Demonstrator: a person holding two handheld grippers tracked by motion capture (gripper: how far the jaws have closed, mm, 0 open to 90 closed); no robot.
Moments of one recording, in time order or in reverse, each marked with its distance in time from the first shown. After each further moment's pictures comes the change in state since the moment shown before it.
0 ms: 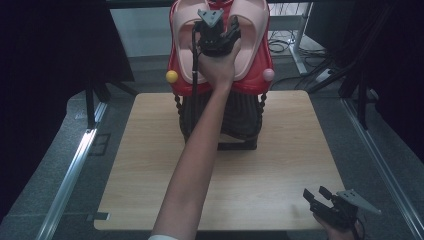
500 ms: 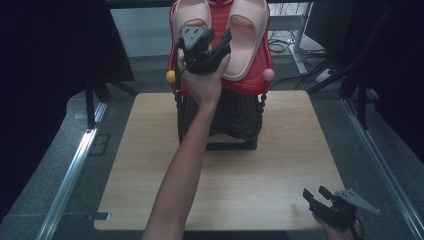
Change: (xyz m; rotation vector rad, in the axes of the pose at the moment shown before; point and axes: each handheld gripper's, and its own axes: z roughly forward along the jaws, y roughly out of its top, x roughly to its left) left arm 0.015 -0.013 -0.061 -0.059 -0.101 -0.004; right arm 0.001 0.000 0.002 0.006 -0.013 -0.013
